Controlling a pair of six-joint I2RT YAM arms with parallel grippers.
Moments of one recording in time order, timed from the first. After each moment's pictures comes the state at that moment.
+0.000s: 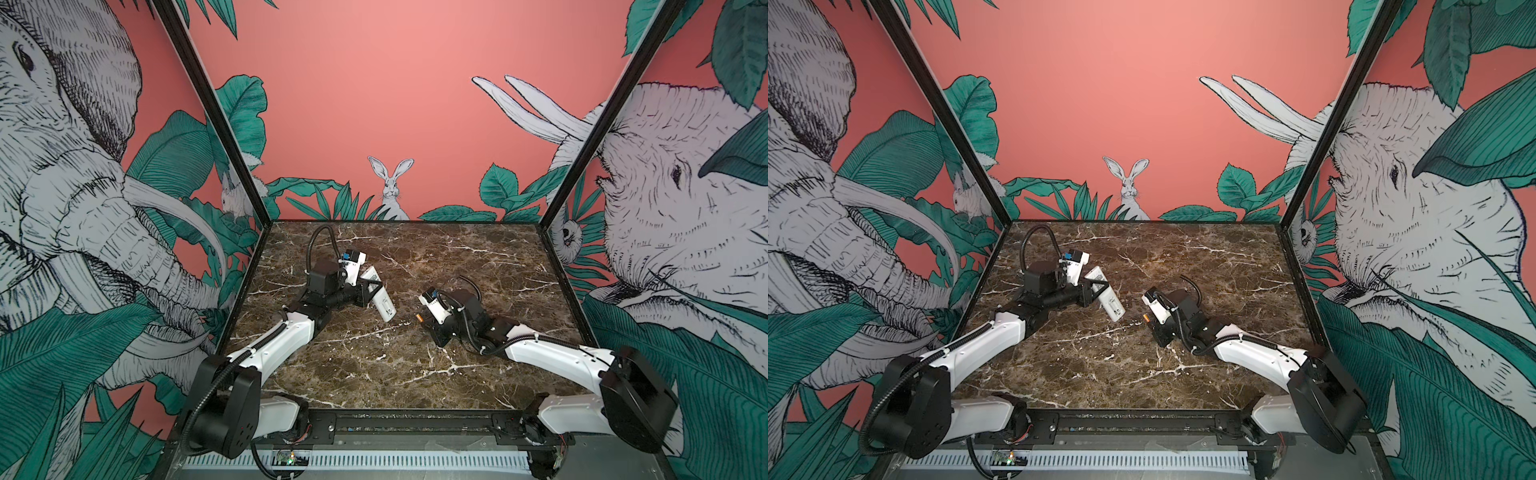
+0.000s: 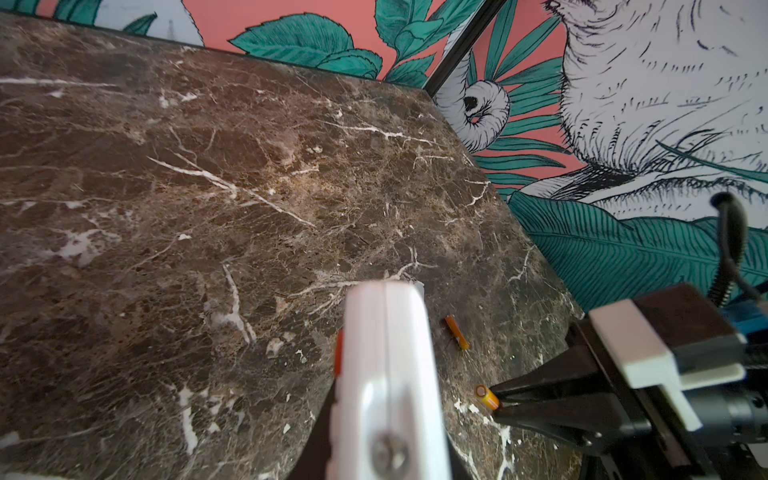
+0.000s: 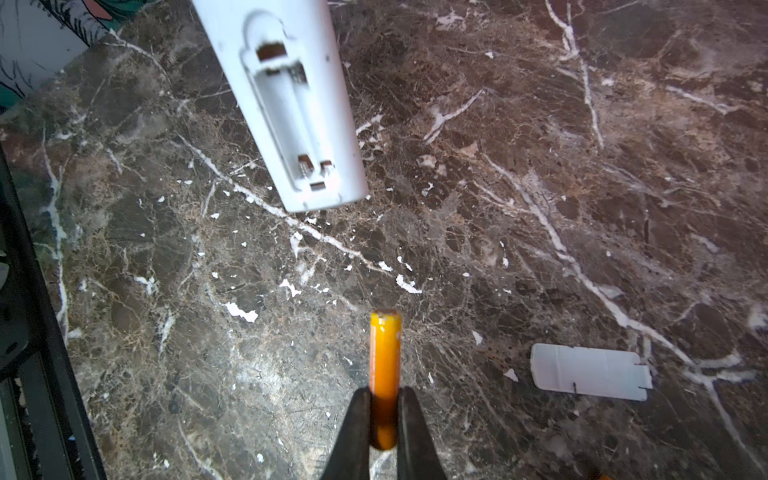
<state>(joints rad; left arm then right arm) -0.38 1.31 0.69 0.15 0.59 -0.36 0.77 1.31 0.68 -0.09 -0.18 0.07</state>
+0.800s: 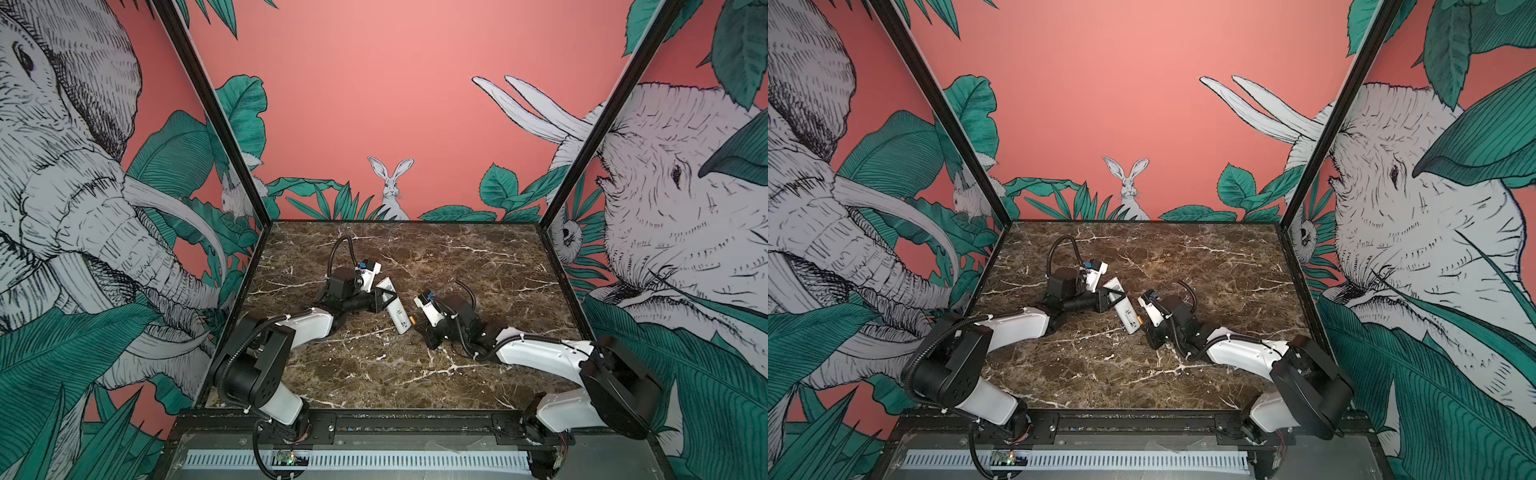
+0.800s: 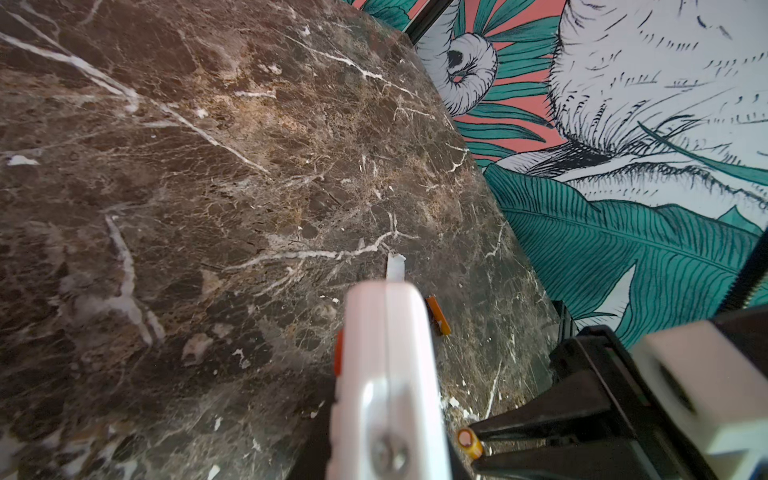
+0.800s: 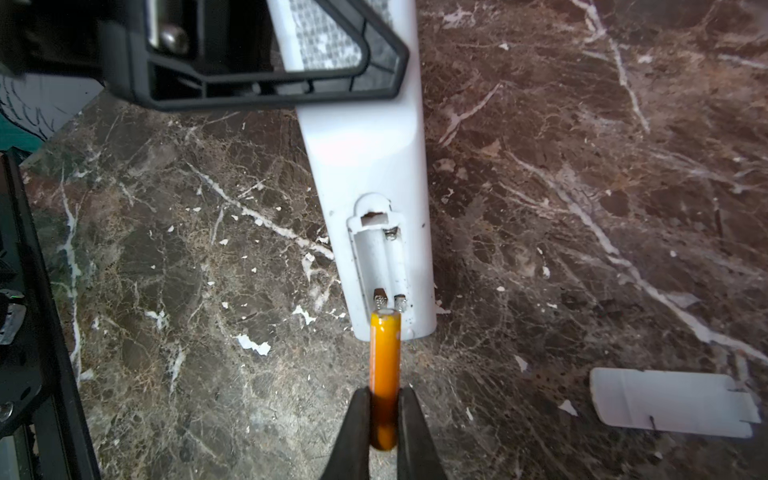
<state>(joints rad) -0.45 1.55 0.67 0.39 0.65 -0.47 0.83 1.42 0.65 0.08 -0.16 0.20</state>
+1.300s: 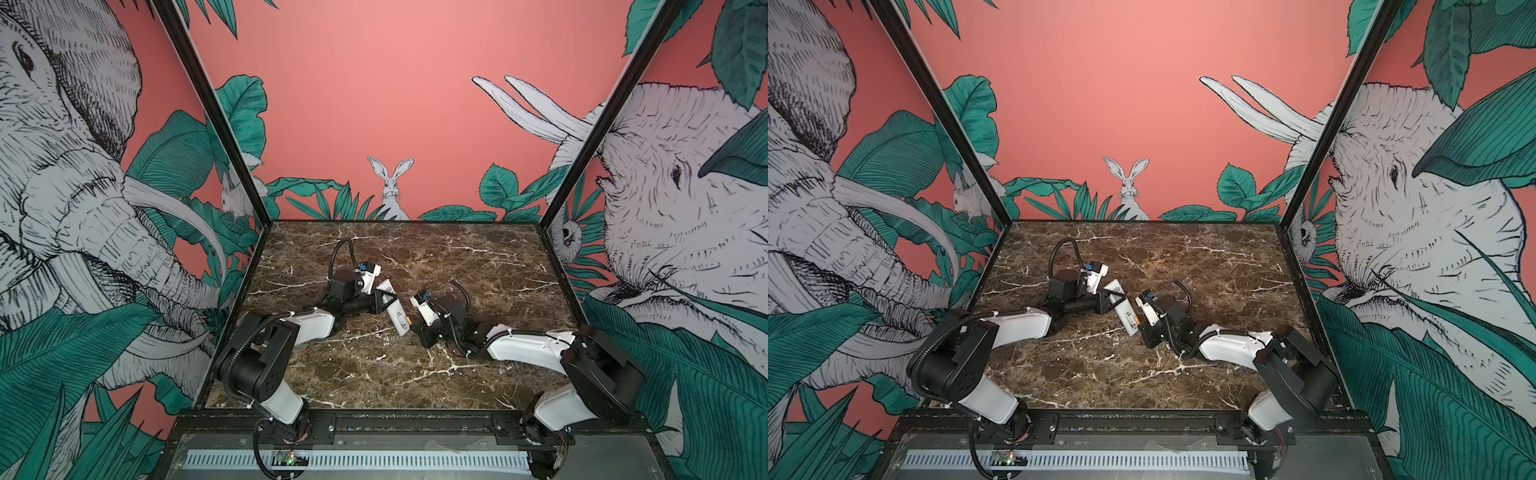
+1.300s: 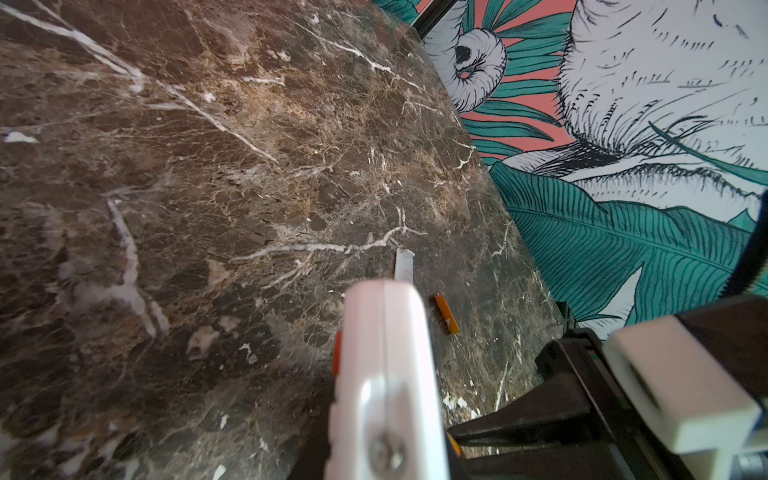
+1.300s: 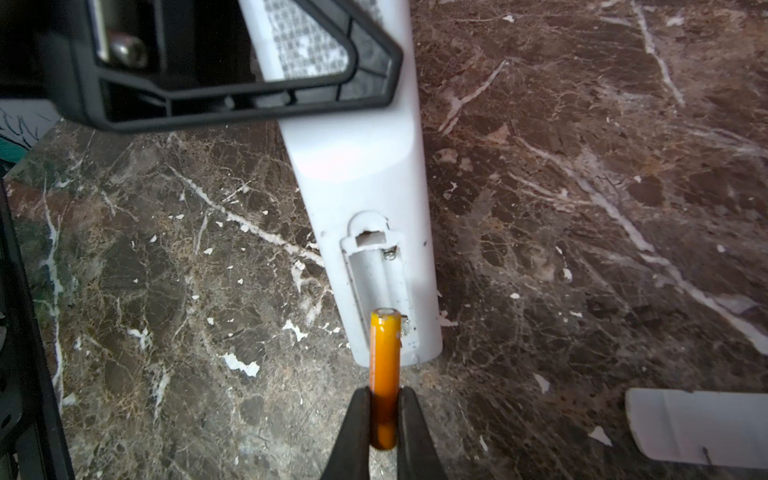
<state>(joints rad) -0.45 1.59 0.65 0.43 0.65 -0.47 0.83 1.52 0.67 0.14 -0.16 0.23</state>
